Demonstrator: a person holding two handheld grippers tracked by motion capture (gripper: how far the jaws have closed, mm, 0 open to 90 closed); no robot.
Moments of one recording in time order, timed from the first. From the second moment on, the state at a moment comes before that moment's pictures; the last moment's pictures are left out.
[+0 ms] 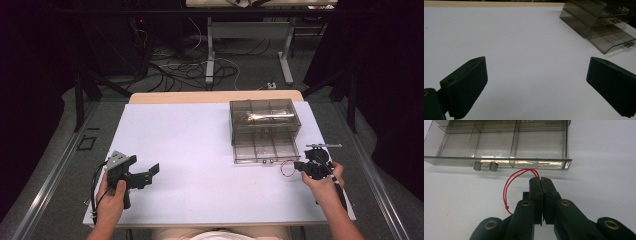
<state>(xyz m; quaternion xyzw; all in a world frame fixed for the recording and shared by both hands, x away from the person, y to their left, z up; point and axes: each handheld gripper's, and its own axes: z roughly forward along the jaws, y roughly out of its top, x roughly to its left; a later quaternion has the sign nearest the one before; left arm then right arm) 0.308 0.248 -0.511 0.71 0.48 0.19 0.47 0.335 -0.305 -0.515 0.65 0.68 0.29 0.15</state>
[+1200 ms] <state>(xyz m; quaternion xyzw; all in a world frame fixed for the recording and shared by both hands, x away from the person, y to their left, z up) 0.308 0.248 -0.511 0.71 0.48 0.19 0.48 0.324 -0.304 -0.494 0.62 0.66 0.36 0.24</state>
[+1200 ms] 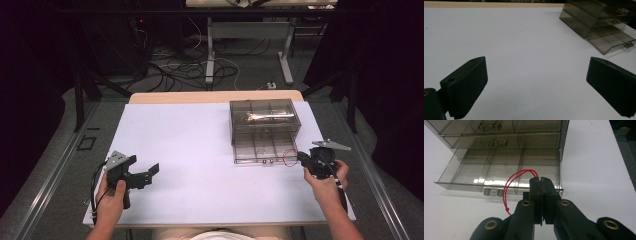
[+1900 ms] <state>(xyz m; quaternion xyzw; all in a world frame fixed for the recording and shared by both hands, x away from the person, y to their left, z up) 0.307 0.249 -0.511 0.71 0.49 0.19 0.48 0.318 -0.294 -0.478 0.59 0.65 0.40 0.27</state>
